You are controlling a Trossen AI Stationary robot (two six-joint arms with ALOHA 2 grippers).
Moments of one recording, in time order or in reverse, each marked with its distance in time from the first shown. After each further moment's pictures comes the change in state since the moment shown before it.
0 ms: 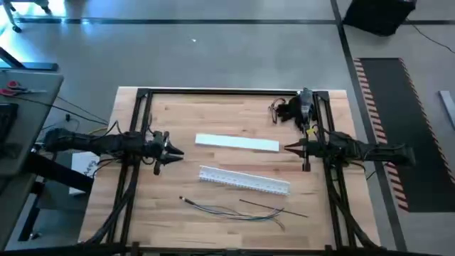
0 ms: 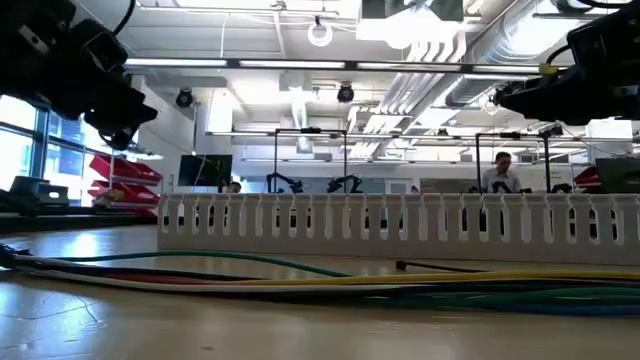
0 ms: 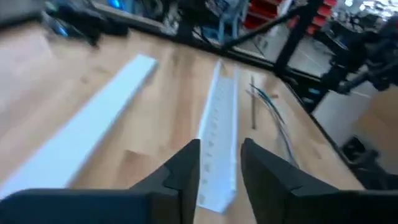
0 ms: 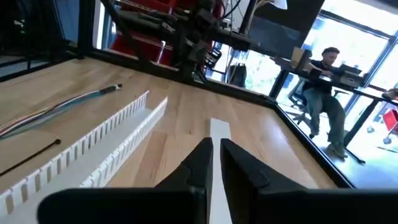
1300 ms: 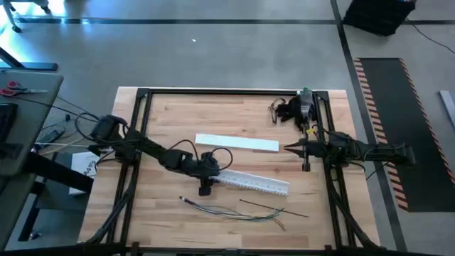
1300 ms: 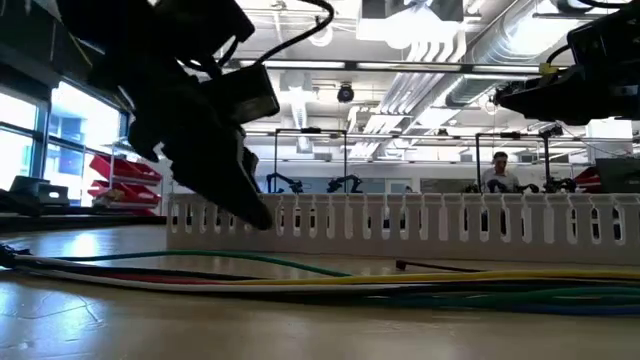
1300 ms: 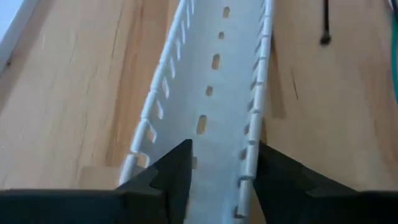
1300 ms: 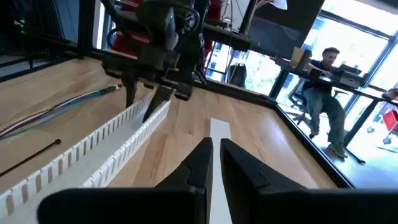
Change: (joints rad) left arm -0.135 1.343 0.646 0.128 -0.153 0.072; right arm 0.000 0.000 0.000 0.000 0.000 0.000
